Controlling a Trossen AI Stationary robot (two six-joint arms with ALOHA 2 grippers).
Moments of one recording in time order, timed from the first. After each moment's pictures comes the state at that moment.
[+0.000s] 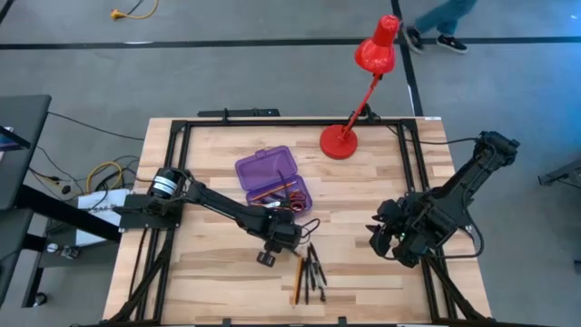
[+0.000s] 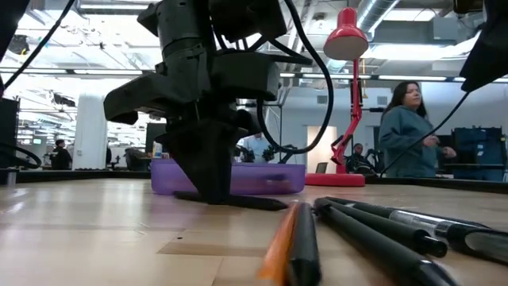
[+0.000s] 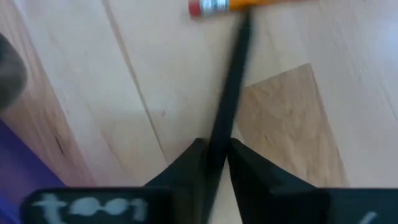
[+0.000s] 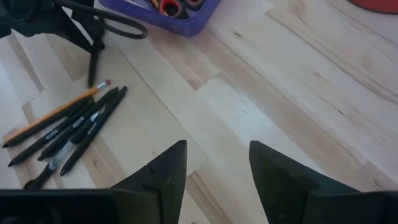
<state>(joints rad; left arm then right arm) -0.26 2.04 1.34 -0.63 0.02 0.10 0.82 1.16 0.84 -1.01 0.63 1.43</state>
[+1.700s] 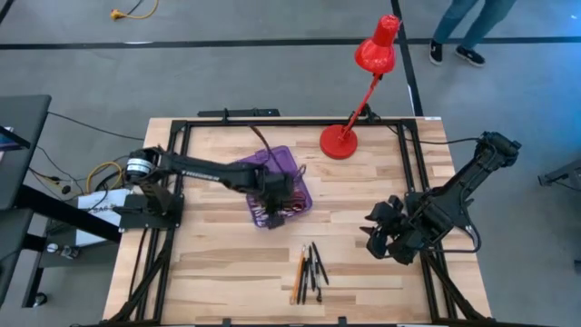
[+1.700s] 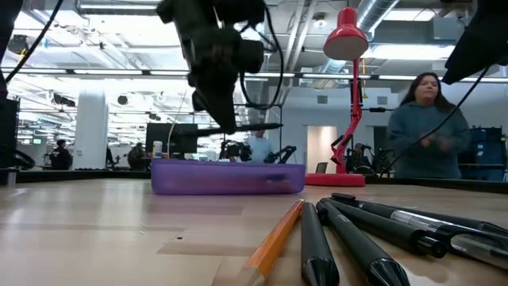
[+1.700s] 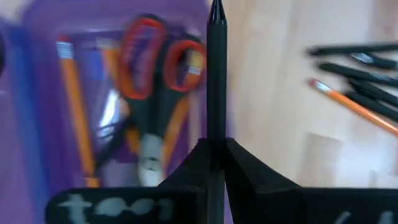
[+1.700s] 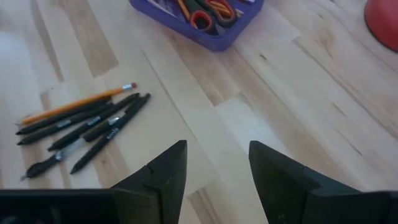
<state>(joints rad) 0.02 1.77 1.30 -0.66 0.09 -0.25 0.76 1.16 0.84 -0.88 0.63 1.17</state>
